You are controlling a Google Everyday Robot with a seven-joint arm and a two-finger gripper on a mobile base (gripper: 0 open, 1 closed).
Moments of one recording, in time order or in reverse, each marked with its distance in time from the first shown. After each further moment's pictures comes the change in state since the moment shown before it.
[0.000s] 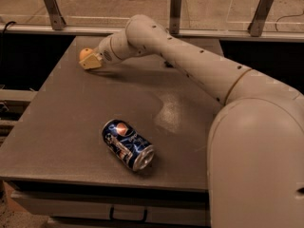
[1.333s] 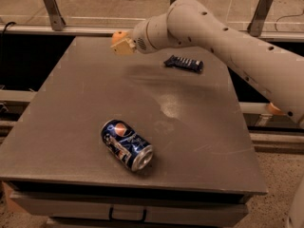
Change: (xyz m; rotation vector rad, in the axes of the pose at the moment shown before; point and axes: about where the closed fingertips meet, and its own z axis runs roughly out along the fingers) arm -0.005 -0.023 -0.138 0.187 -0.022 -0.020
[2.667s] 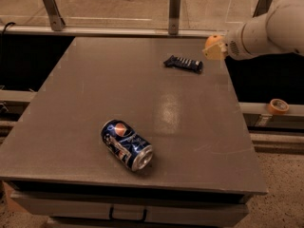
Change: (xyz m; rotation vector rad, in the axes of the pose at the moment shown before) arm 0.121 -0.109 -0.228 0.425 0.276 0.128
